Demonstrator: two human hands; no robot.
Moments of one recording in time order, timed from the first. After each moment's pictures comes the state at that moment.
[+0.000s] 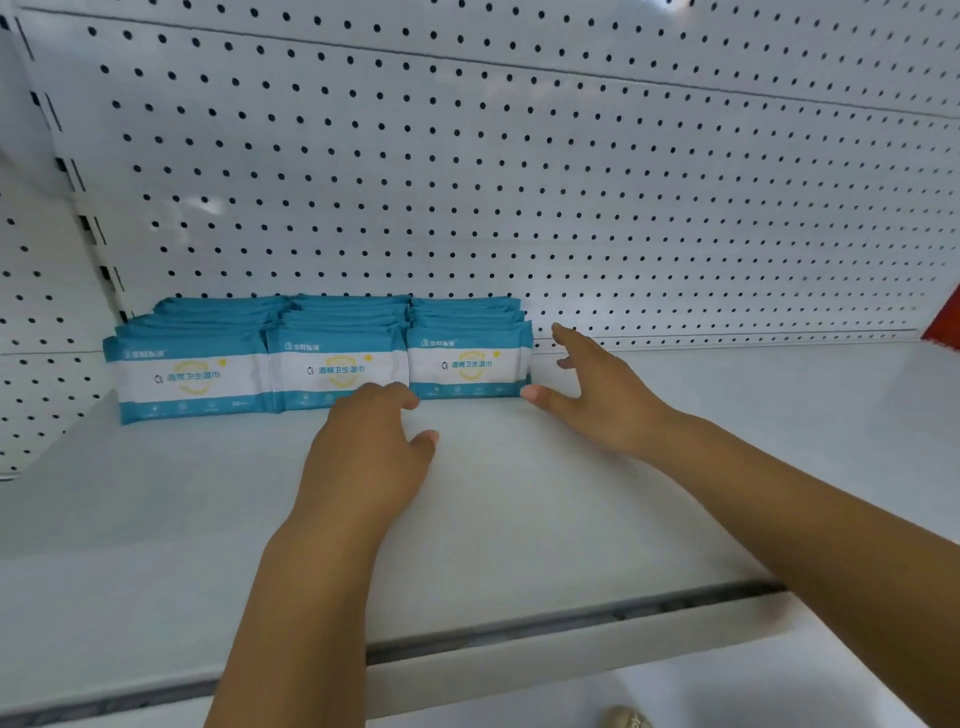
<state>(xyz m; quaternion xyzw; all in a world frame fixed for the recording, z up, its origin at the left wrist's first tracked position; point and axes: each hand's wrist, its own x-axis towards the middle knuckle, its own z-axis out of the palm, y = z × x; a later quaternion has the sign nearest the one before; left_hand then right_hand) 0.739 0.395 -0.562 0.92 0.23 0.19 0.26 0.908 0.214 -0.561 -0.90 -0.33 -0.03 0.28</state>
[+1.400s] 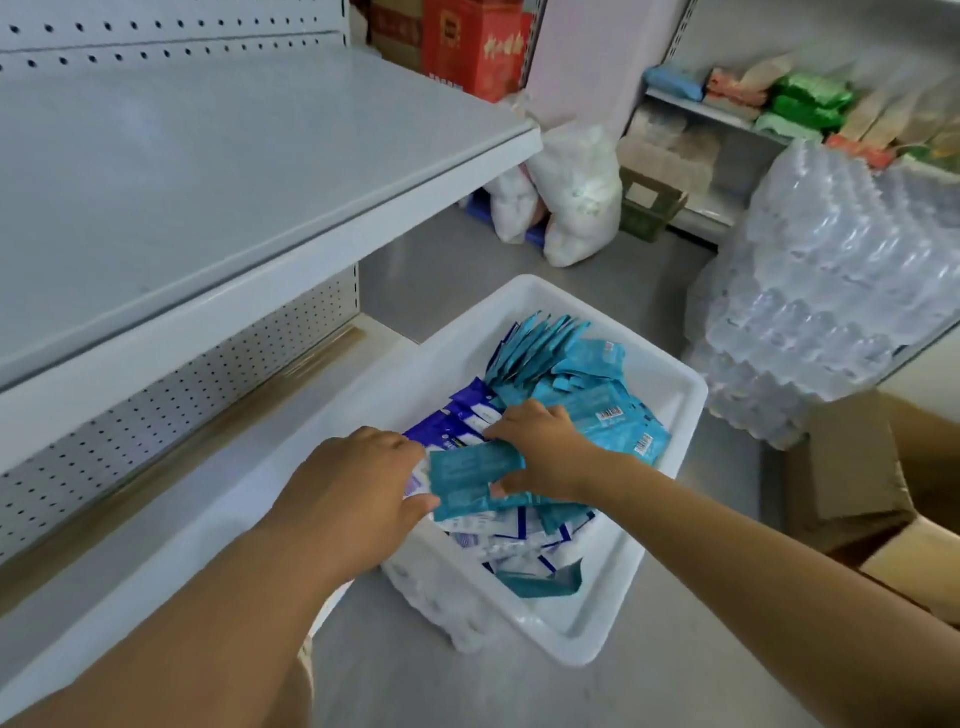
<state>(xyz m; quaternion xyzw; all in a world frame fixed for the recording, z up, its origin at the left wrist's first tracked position) 0.784 -0.015 -0.714 0.92 -0.37 -0.08 0.10 0.760 -0.262 -0.753 -0.99 -0.02 0.16 0.04</state>
